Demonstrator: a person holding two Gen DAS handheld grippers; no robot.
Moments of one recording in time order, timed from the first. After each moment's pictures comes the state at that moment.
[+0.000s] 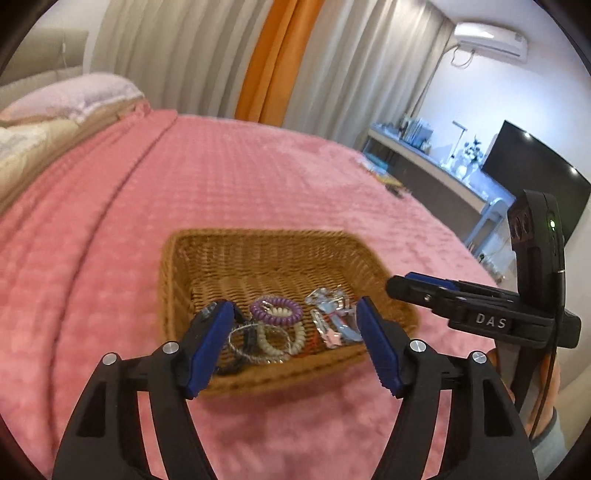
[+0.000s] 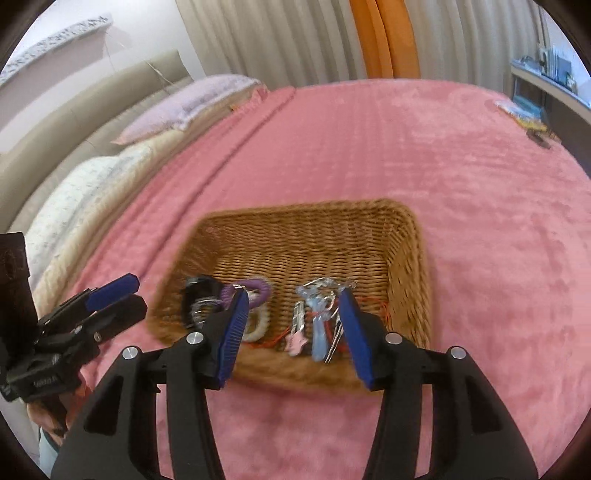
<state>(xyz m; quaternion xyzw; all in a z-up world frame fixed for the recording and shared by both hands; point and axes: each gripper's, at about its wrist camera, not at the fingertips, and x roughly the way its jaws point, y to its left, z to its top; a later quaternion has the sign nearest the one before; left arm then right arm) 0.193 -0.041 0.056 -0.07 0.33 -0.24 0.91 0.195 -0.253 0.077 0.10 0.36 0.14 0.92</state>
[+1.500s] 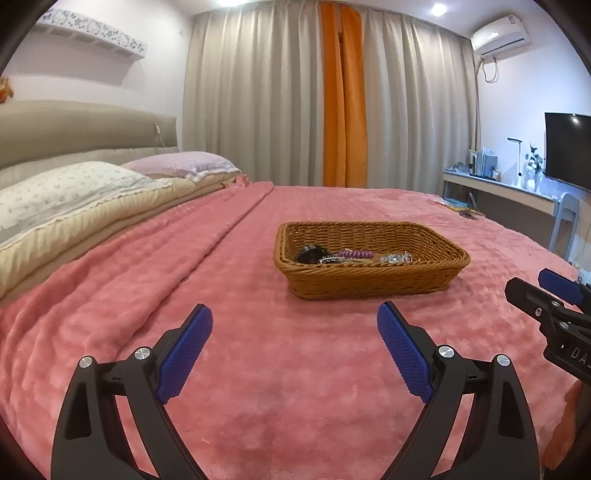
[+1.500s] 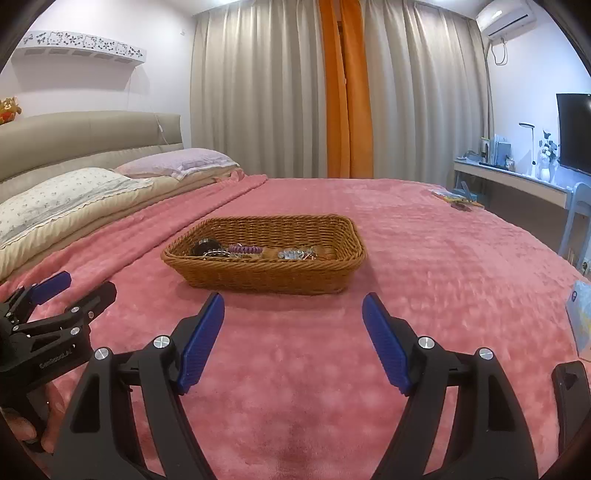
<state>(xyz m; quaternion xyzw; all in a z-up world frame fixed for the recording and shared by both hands) 0.019 -0.031 -0.004 0.01 0.18 -0.03 0.98 0.006 -0.222 0.003 0.03 0.17 0.02 0.98</state>
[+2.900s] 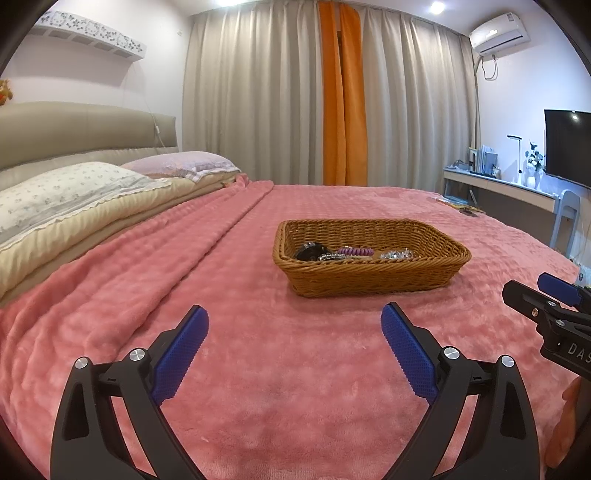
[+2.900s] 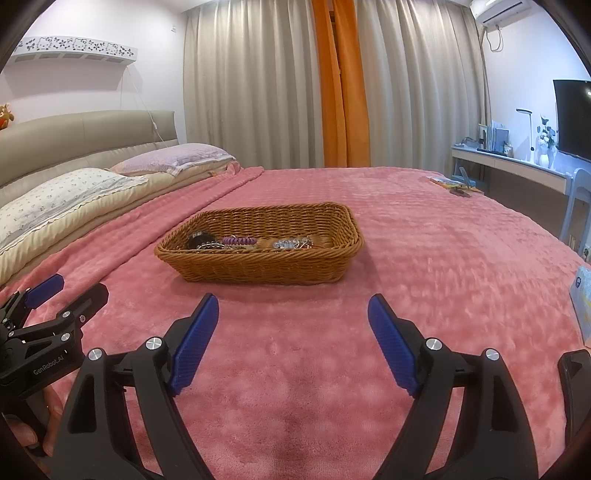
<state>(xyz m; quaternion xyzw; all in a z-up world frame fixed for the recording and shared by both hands) 0.019 -0.033 -0.004 0.01 0.18 -0.03 0.98 0.013 -0.228 -0.002 0.04 0.19 0.02 0.98</state>
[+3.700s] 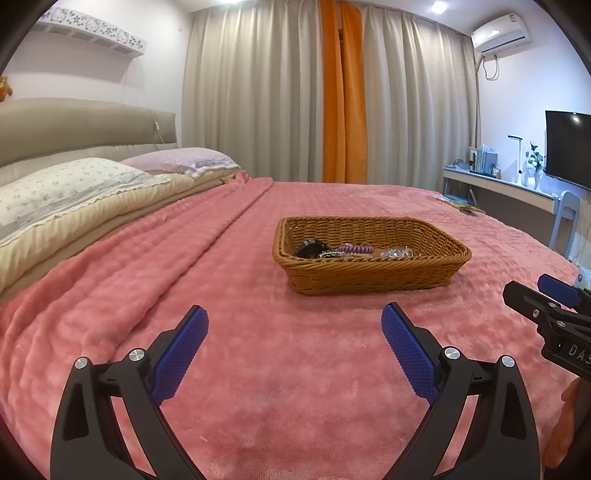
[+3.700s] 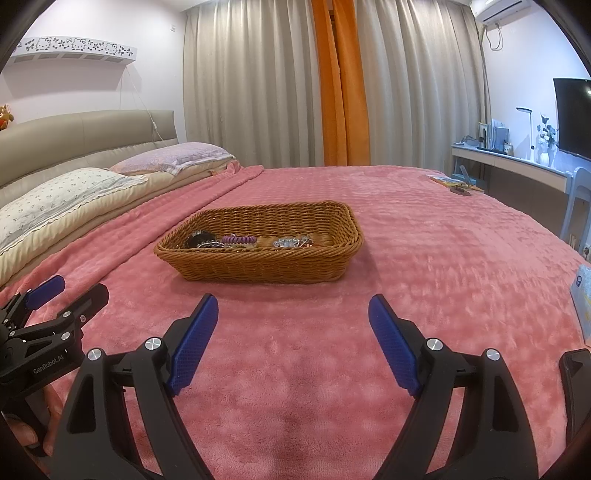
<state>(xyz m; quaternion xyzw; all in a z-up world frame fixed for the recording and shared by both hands) 0.020 -0.034 -0.007 0.01 0.18 -0.03 0.98 0.013 -0.229 -0.002 0.04 0.19 0.02 0.98</state>
